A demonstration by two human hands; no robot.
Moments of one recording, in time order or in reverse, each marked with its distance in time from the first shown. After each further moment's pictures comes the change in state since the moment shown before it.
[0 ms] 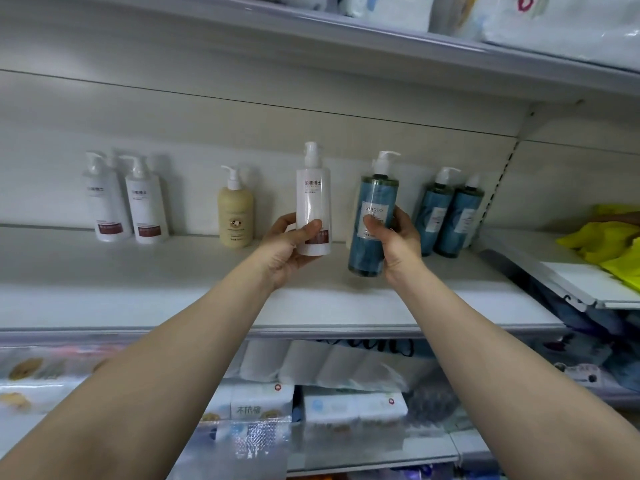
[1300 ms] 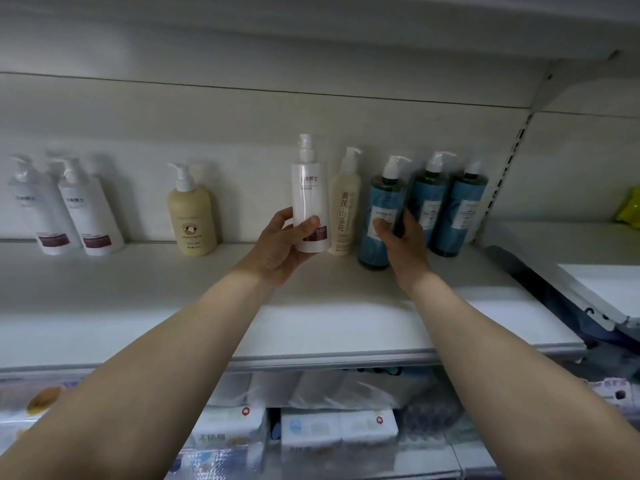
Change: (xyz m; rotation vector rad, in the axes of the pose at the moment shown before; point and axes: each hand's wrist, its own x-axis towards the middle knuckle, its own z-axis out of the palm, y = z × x) left_hand 0.069 -0.035 0.044 -0.001 -0.044 -0.013; right_hand 0.093 0.034 -0.069 -0.283 -0.111 -0.125
